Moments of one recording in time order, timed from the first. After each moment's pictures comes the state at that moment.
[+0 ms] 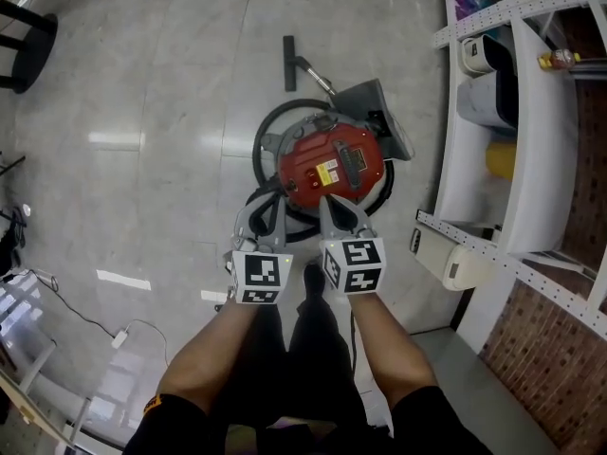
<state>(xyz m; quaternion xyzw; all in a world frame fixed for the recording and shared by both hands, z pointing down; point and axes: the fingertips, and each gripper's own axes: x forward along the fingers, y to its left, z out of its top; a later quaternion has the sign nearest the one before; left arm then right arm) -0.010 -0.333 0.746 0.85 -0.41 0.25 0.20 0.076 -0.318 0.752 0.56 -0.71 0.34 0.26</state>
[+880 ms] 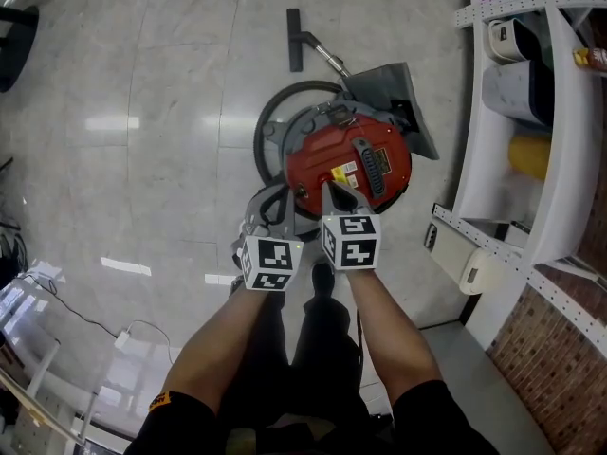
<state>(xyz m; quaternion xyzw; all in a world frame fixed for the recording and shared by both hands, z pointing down) 0.005 -0.345 0.885 0.85 -0.37 0.31 0.23 0.082 -0.338 0.903 0.54 -0.66 0.40 0.32</state>
